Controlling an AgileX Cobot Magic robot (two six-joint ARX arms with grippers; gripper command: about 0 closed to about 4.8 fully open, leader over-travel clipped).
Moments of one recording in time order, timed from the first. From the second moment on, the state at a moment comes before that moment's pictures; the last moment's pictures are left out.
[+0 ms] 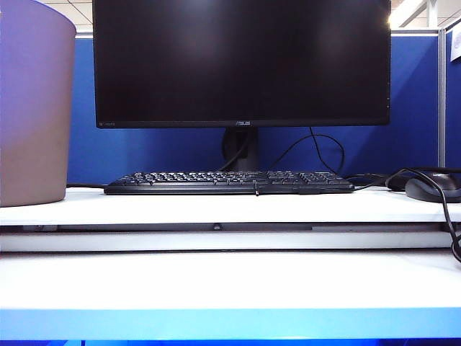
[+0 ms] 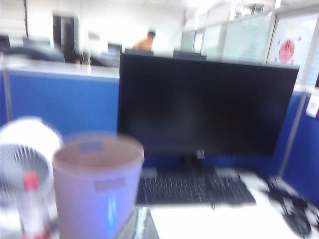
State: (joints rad) left arm -0.05 0.29 1.65 -1.19 0.13 -0.11; right arm 0.40 0.77 1.80 -1.09 -0.34 -0.16
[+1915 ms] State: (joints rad) left arm -0.05 0.04 0.35 -0.36 0.36 -0.42; right arm 0.40 0.42 0.34 -0.10 0.05 0.10
